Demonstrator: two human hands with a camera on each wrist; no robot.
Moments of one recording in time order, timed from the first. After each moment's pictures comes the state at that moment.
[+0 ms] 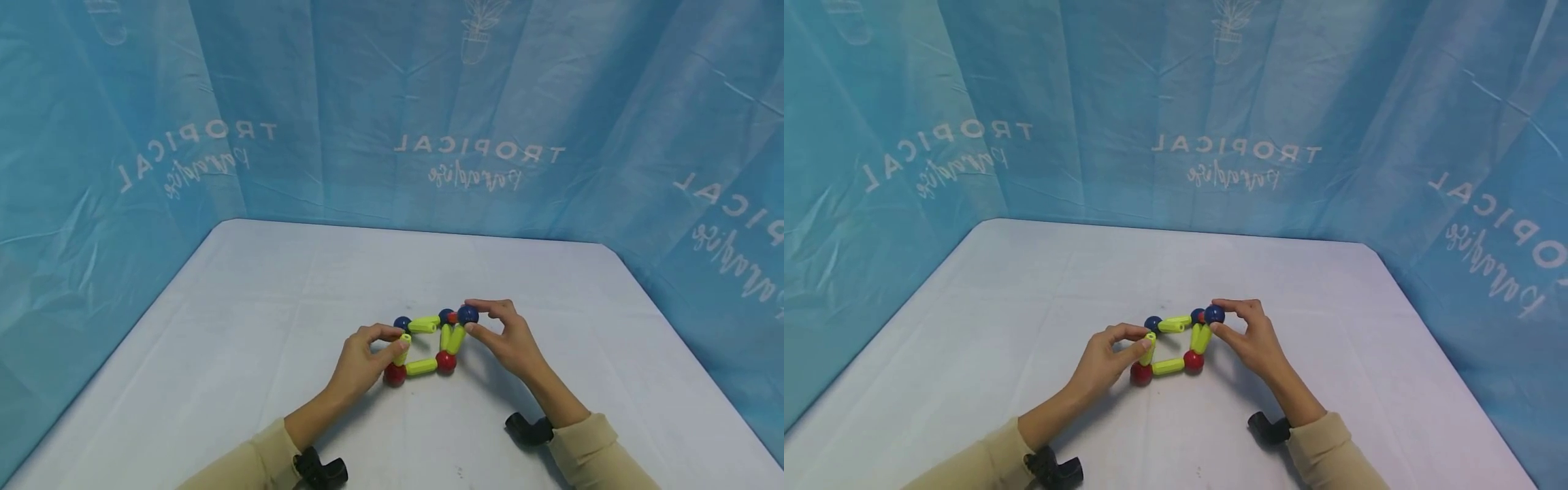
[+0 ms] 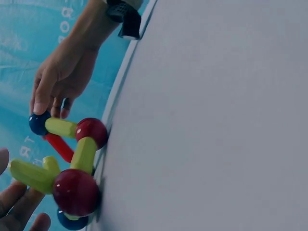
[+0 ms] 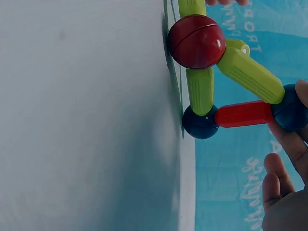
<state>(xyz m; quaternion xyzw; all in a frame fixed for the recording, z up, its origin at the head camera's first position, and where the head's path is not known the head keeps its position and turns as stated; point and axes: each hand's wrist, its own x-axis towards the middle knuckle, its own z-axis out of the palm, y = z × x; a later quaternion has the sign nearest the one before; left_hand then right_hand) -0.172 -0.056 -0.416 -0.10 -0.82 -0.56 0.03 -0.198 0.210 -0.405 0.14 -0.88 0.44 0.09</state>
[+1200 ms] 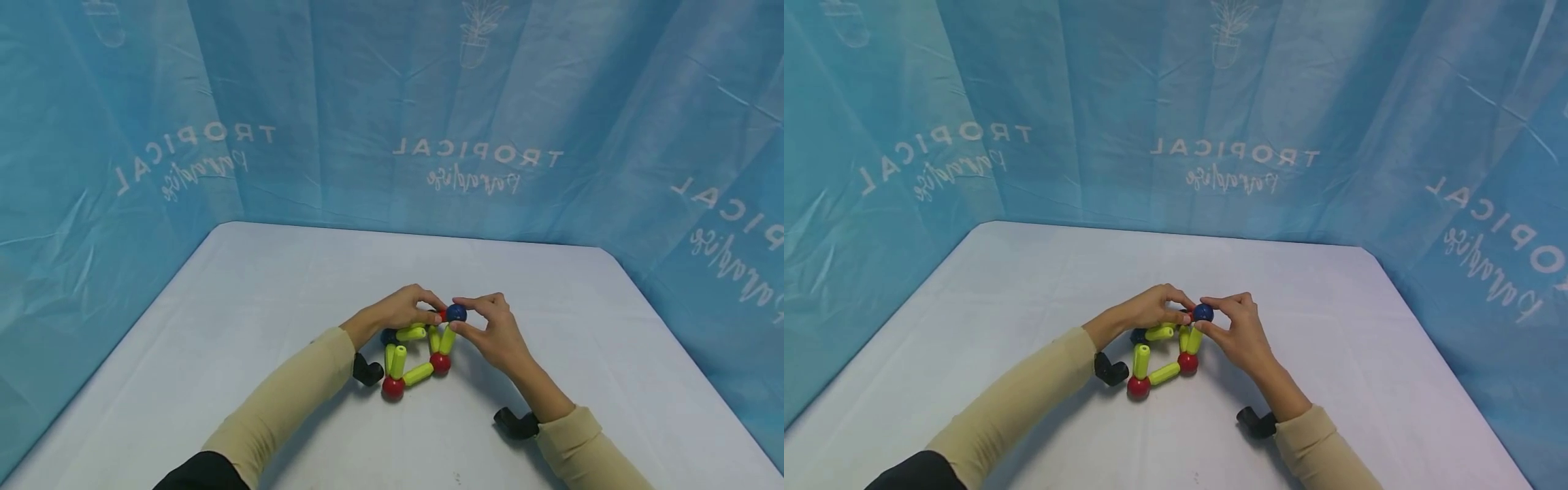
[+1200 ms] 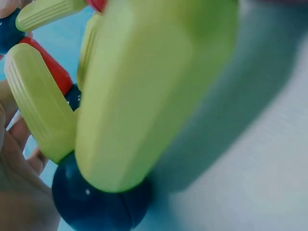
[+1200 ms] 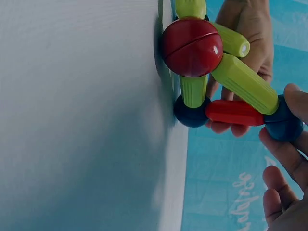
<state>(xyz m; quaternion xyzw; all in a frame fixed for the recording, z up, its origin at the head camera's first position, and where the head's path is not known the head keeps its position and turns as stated) -0.293 -0.012 -0.396 -0.33 -0.85 -0.37 -0.19 -0.208 0.191 -0.397 0.17 -0.90 0.36 0.15</state>
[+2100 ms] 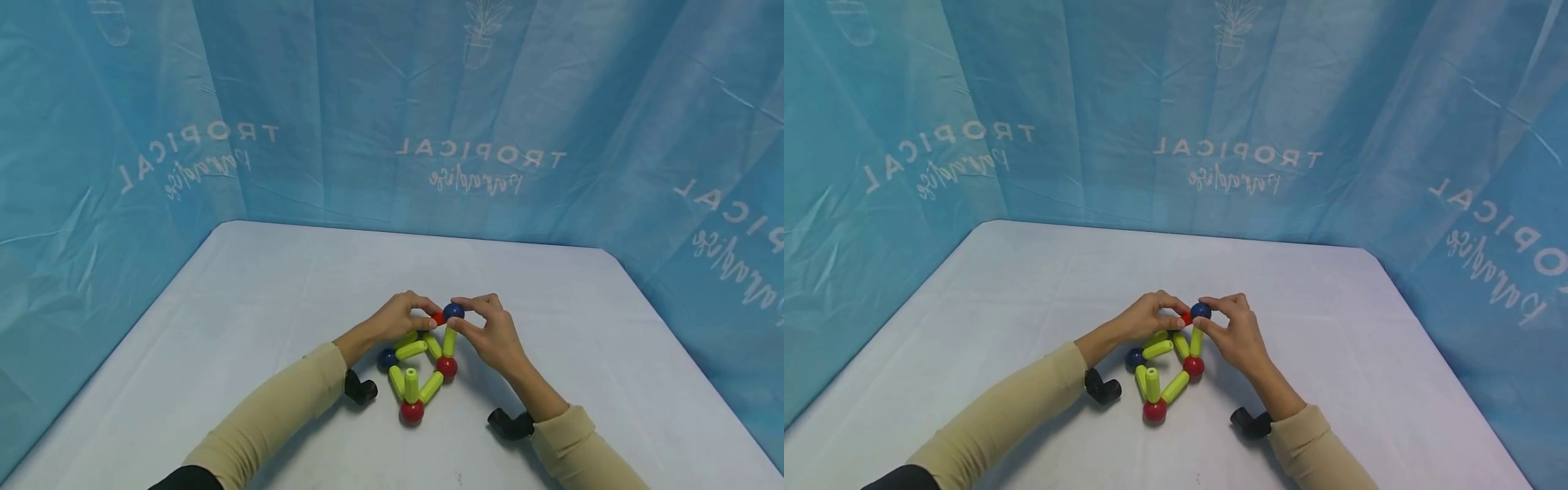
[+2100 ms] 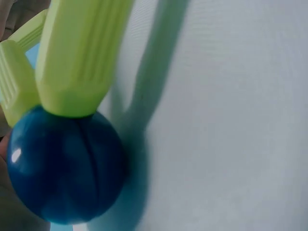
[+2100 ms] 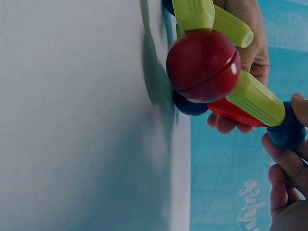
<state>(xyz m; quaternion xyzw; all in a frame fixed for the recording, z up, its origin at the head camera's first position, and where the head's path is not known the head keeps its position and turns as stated) -0.272 -0.021 -0.407 -0.29 -0.85 -0.41 -0.13 -0.207 0.181 -0.398 0.15 -0.89 0.41 0.13</state>
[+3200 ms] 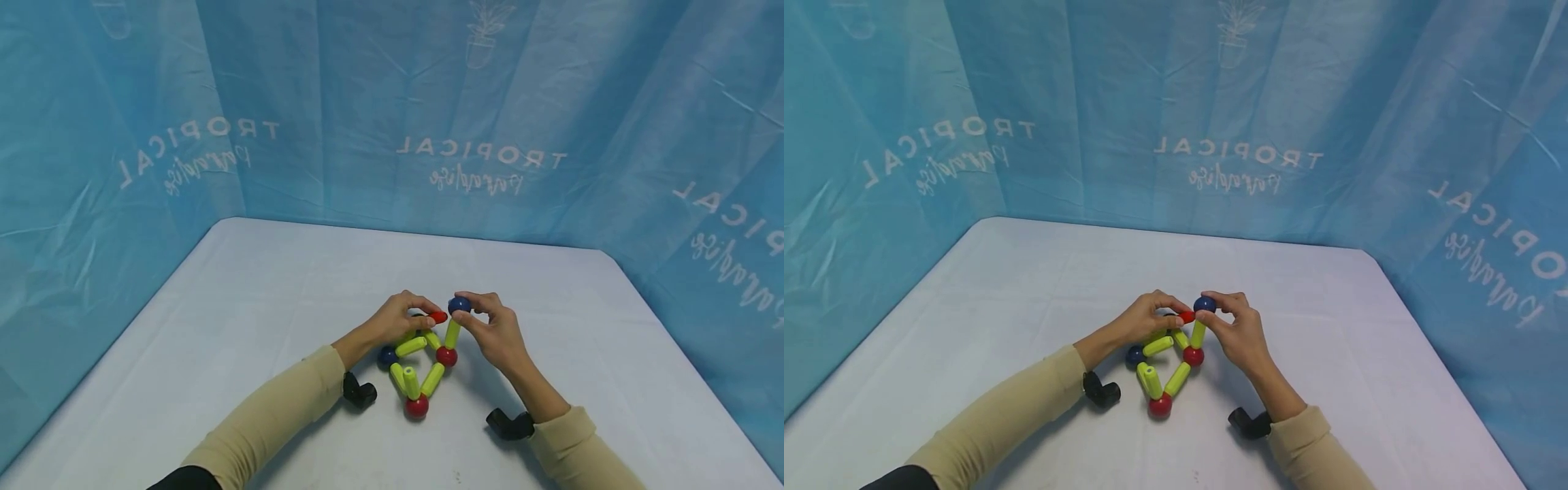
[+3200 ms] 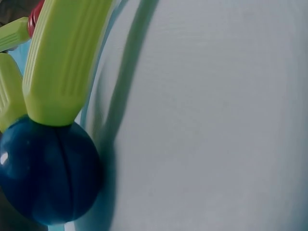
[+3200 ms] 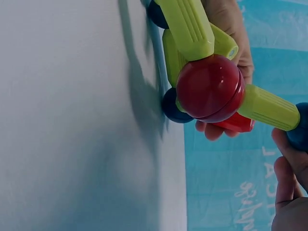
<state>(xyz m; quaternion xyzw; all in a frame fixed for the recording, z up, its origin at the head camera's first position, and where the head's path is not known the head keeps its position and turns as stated) -0.265 -0.027 -0.416 -0.26 -0.84 -0.46 -0.11 -0.205 0.180 -0.392 0.12 -0.86 0.47 0.13</state>
